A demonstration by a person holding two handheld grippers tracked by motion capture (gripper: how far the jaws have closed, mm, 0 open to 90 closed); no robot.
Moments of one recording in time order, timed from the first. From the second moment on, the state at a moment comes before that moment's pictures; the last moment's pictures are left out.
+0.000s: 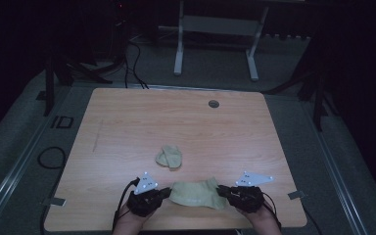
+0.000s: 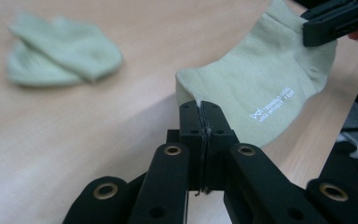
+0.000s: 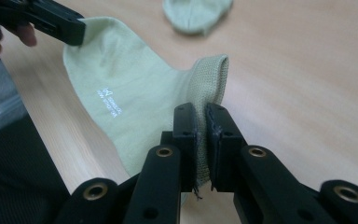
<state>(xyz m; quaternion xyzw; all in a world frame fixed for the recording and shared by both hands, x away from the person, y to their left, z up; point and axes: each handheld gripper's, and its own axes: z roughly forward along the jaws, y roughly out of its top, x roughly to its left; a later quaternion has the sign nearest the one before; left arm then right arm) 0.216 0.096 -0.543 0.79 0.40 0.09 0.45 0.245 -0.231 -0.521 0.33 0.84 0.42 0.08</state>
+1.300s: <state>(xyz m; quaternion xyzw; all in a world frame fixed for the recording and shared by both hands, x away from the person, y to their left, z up) 0.223 0.078 -0.572 0.83 0.37 0.07 0.41 0.237 -0.220 -0.560 0.29 0.88 0.34 0.12</state>
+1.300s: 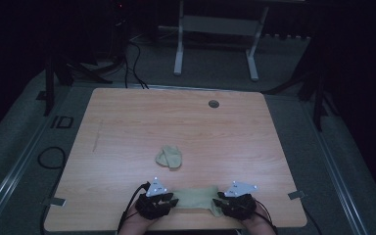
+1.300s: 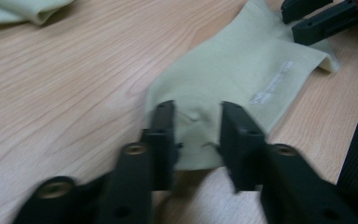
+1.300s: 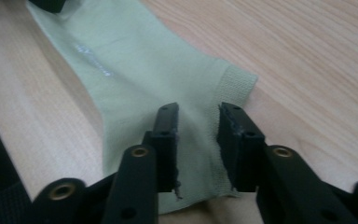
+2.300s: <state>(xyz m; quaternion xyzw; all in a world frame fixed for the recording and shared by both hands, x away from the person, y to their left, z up) 0.210 0.073 -0.565 0.84 0.32 0.10 0.42 0.238 -0.227 -0.553 0.23 0.90 0.35 0.09</state>
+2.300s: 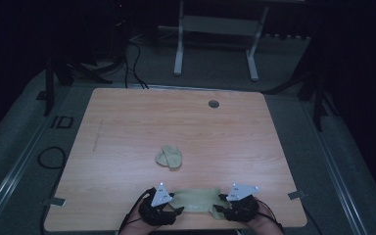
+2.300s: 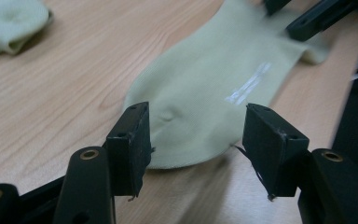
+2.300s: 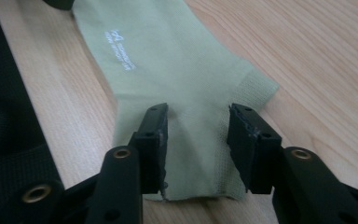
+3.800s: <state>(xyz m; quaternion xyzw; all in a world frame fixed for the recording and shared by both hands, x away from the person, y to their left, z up) 0.197 0.156 -0.569 0.80 0.40 0.14 0.43 0.385 -0.039 -0.550 0.31 0.88 0.34 0.14</state>
